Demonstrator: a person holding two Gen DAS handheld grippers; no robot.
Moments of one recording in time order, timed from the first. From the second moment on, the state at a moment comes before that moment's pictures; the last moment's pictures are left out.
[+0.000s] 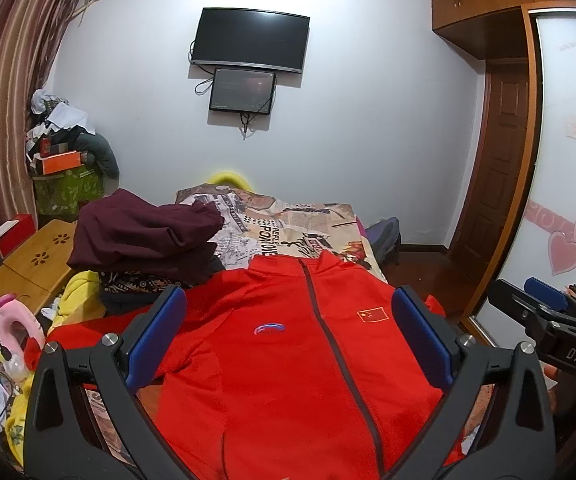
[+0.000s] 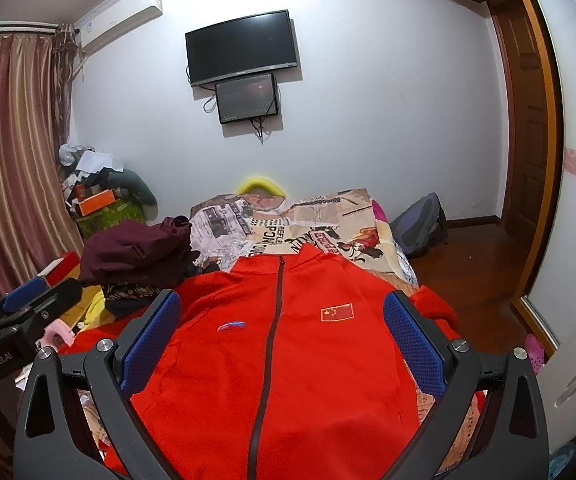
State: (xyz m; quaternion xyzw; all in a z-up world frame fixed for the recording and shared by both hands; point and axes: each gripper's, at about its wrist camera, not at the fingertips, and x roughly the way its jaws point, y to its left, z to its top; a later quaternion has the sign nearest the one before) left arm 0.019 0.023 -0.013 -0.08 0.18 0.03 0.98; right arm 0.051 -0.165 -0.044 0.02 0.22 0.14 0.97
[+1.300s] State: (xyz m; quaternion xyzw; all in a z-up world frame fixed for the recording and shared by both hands) left arm 0.041 0.400 -0.275 -0.39 0.39 0.30 0.78; right arm 0.156 -0.092 -0.139 -0.05 0.40 0.14 0.91
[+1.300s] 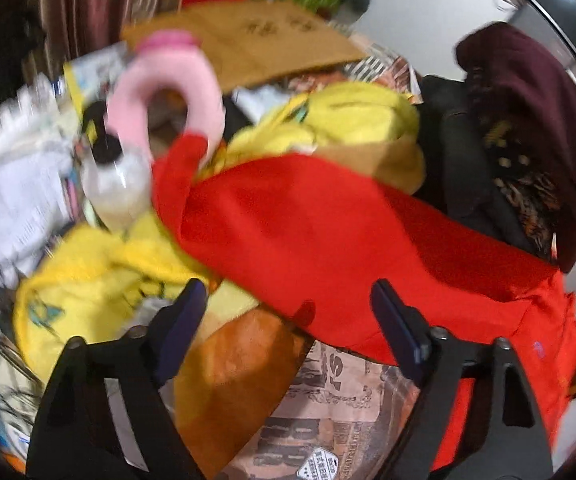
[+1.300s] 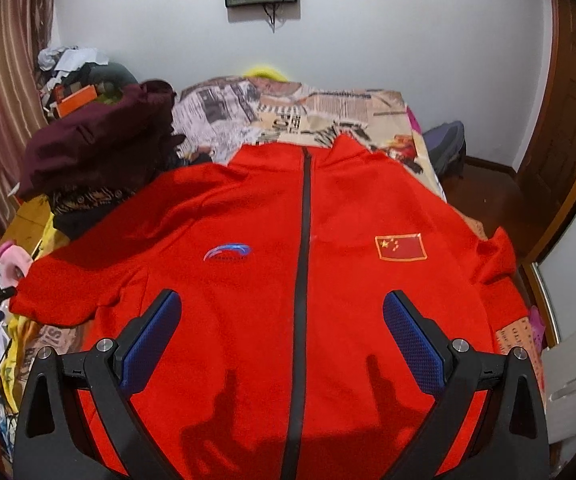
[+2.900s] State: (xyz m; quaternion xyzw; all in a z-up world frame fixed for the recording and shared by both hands) left arm 0.223 0.156 -0.054 -0.15 0.27 0.02 0.95; right arm 0.168 -0.155 -0.139 -0.05 0.39 0.12 0.91
